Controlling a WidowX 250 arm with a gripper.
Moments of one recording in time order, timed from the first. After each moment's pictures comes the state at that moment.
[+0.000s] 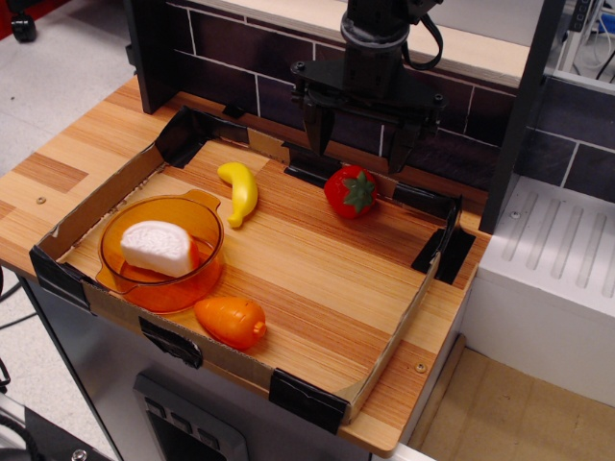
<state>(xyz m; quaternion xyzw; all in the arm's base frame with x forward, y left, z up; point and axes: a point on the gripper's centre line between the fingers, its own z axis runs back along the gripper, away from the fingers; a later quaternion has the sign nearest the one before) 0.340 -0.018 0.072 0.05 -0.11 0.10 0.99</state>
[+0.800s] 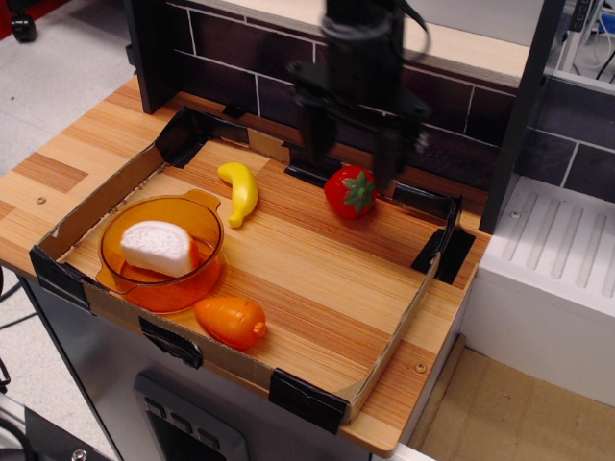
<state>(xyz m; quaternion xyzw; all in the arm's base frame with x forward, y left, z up) 0.317 -0.014 0.081 -0.02 -0.06 -0.06 1.00</state>
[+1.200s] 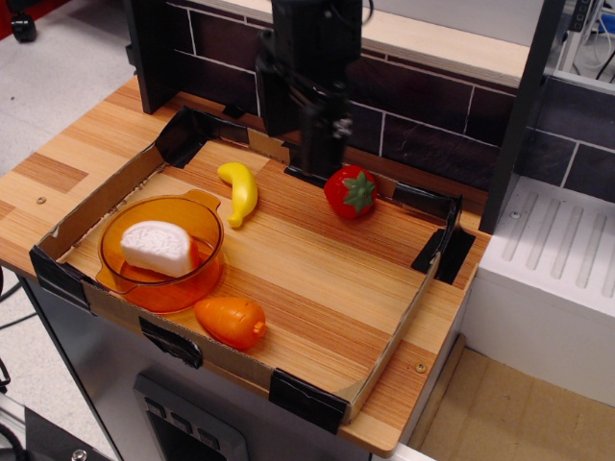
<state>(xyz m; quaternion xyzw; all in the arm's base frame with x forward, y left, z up) 0.300 0.016 0.094 -0.03 0.01 -0.29 0.96</state>
